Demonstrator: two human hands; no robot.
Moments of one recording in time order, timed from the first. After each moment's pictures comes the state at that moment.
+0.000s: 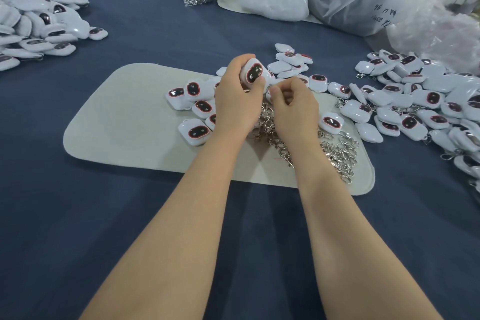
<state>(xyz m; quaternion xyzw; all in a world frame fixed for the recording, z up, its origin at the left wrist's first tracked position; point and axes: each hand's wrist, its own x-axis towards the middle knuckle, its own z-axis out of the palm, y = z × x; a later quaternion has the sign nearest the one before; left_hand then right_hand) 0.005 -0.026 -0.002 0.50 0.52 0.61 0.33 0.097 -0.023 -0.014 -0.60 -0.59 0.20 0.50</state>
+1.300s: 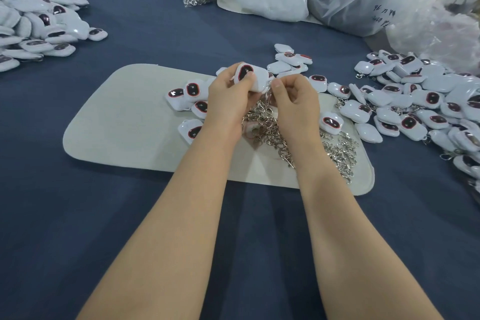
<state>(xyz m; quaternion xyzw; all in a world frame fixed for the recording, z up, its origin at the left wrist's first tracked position) 0.000 -0.024 0.006 0.28 0.43 0.64 0.57 0.095 -0.025 -0.010 -0.55 -0.55 0.27 0.56</state>
